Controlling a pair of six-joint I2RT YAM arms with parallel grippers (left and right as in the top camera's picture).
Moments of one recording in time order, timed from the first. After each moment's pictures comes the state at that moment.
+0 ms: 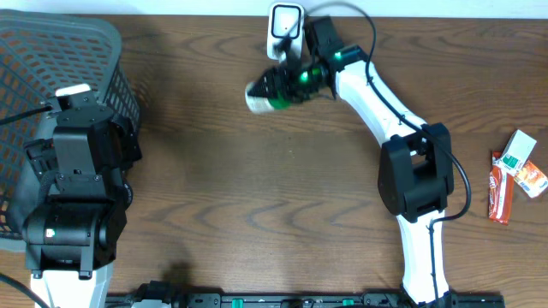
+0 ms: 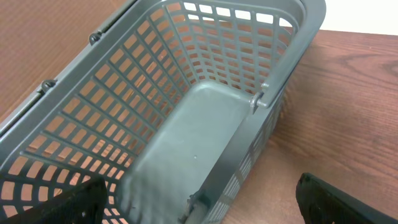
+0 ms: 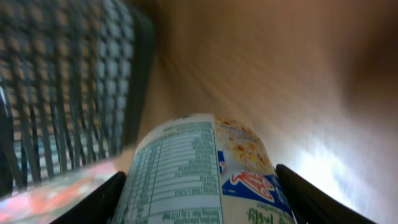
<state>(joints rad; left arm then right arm) -0.05 0.99 1.28 -0.97 -0.58 -0.09 0.38 2.30 1.97 -0.71 -0.86 0.36</state>
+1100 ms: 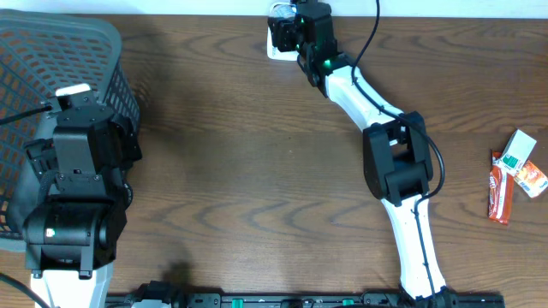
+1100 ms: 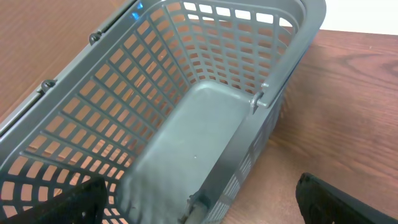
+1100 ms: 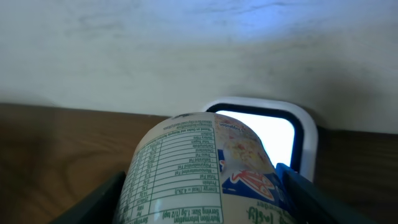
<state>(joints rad) -0.05 0.99 1.28 -0.97 -0.58 -0.09 0.38 2.50 2.04 0.09 -0.06 0.30</state>
